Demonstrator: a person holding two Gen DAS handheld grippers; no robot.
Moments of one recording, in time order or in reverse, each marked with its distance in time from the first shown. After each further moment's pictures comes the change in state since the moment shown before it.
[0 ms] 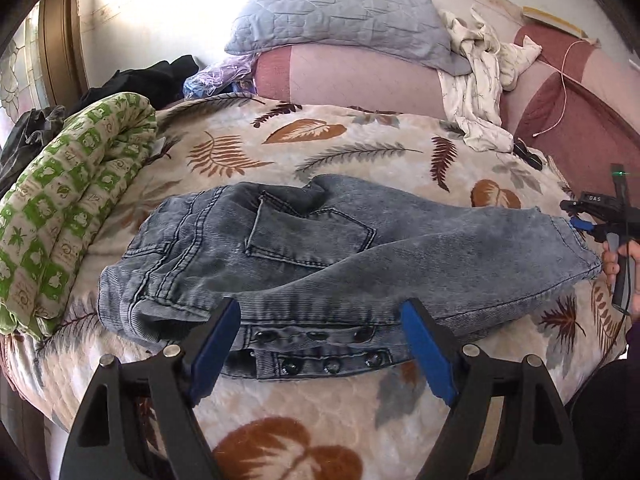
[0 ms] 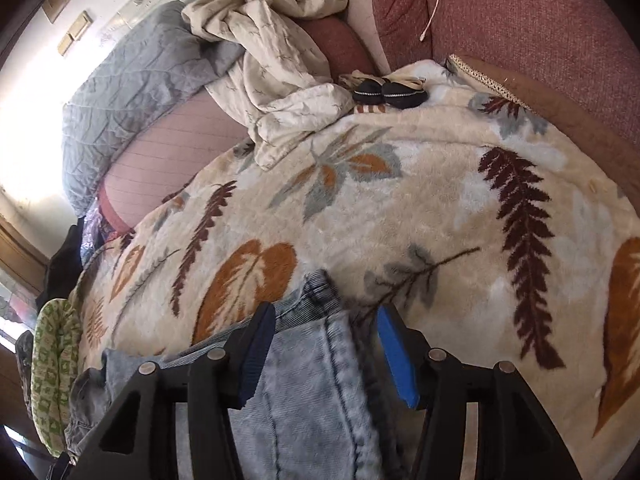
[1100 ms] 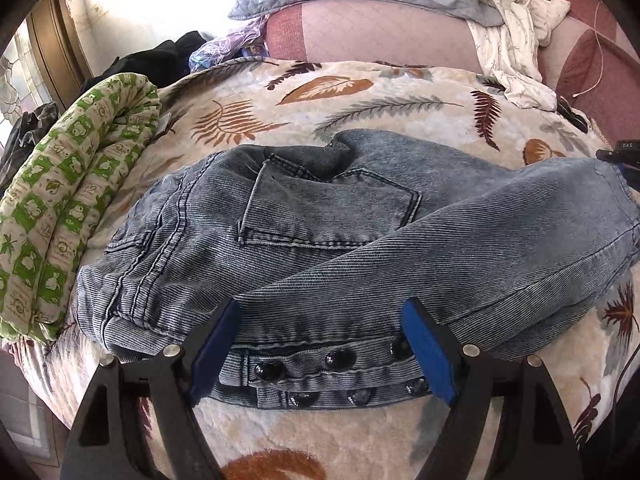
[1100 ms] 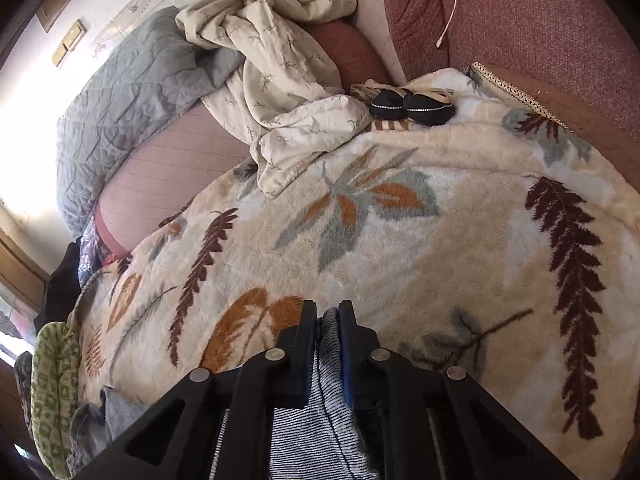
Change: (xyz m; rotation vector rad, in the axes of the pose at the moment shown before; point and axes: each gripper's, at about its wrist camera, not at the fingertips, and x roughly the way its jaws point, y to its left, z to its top) left arm 0.065 -0.004 0.001 0.041 0.124 0.150; right arm 0.045 0.023 0.032 -0.013 -0.061 0.012
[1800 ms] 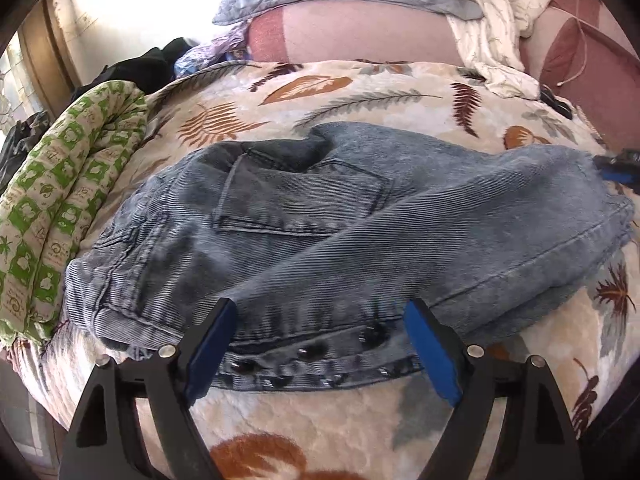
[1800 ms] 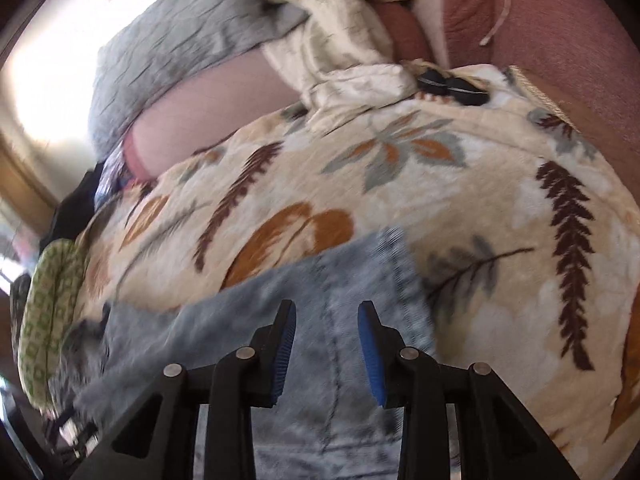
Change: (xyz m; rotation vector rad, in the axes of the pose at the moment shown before) left arm -0.008 -0.016 -0.013 0.048 -0.013 -0.039; right arm -0.045 0.046 -0.069 -0.226 0.123 0.037
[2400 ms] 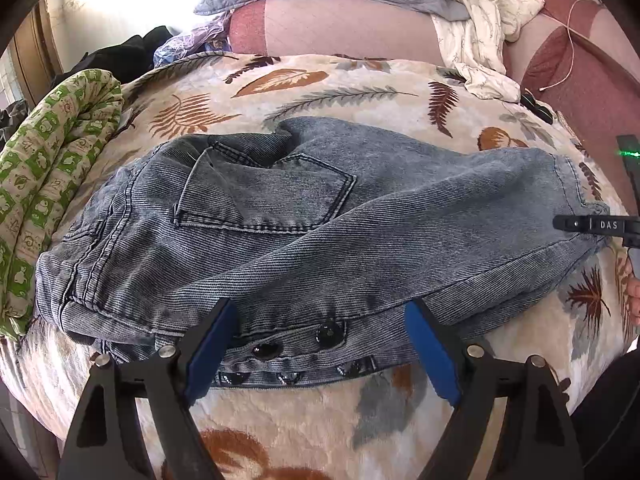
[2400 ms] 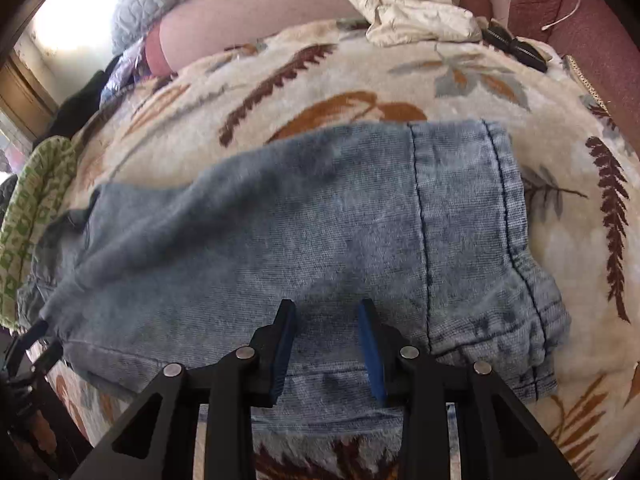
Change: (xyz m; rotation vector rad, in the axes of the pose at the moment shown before) left arm 0.002 -0.006 0.003 -0.026 0.028 -0.098; right arm 0.033 0.038 -0.047 -0.160 0.229 -0.058
